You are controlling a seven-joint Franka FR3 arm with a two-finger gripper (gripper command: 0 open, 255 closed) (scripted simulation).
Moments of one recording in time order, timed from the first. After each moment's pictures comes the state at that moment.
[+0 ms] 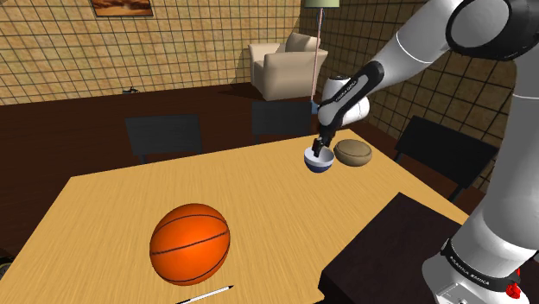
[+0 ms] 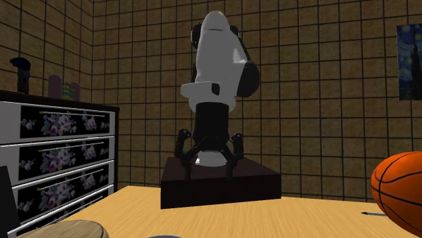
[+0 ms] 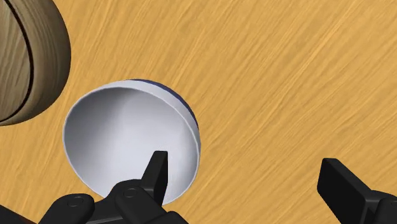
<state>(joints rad) -0.07 0.29 -0.13 -2.23 -0.02 2.65 -0.34</state>
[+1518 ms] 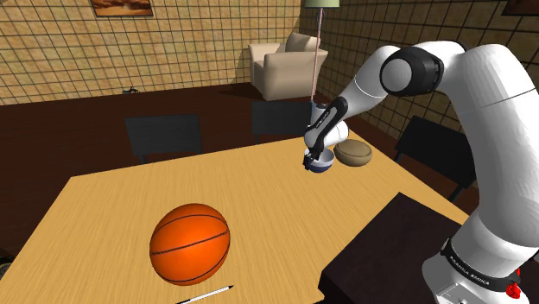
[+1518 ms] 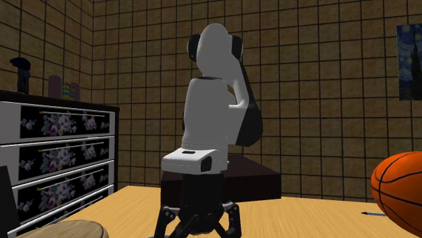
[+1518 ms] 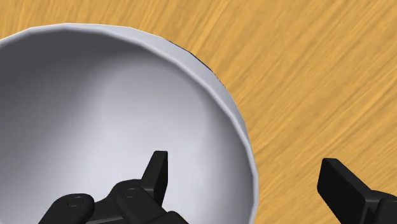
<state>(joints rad) -0.14 0.73 -0.09 -1.91 0.03 2.78 -0.41</state>
